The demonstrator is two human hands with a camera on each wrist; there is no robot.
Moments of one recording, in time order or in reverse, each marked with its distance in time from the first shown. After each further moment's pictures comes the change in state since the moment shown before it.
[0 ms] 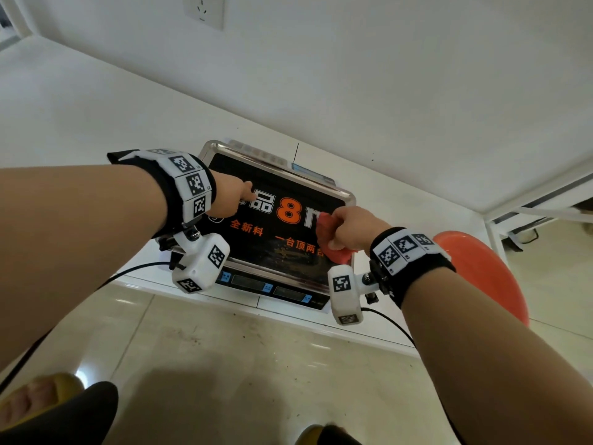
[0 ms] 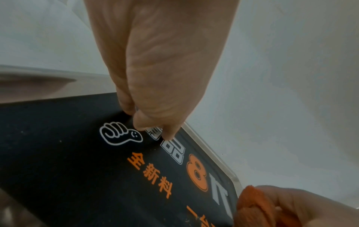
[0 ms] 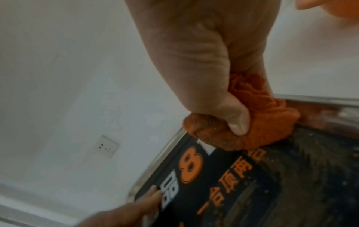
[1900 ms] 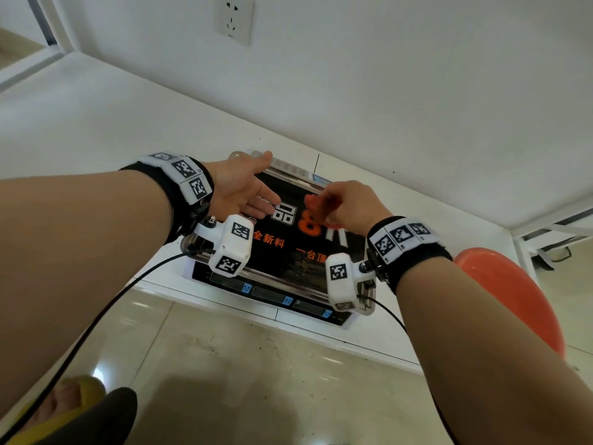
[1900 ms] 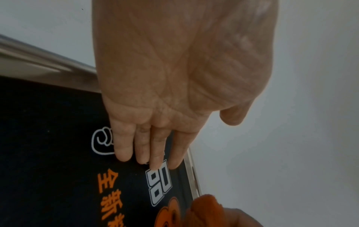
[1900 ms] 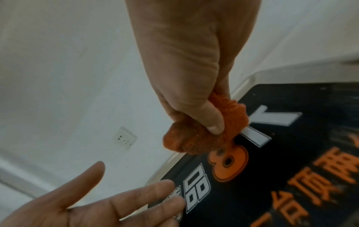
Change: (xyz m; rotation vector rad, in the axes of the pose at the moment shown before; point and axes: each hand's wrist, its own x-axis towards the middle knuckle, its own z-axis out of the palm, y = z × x) left_hand 0.003 -0.042 -0.005 -1.485 -0.269 0.021; right_hand 0.023 -0.051 -0.013 0.086 0.189 -0.274
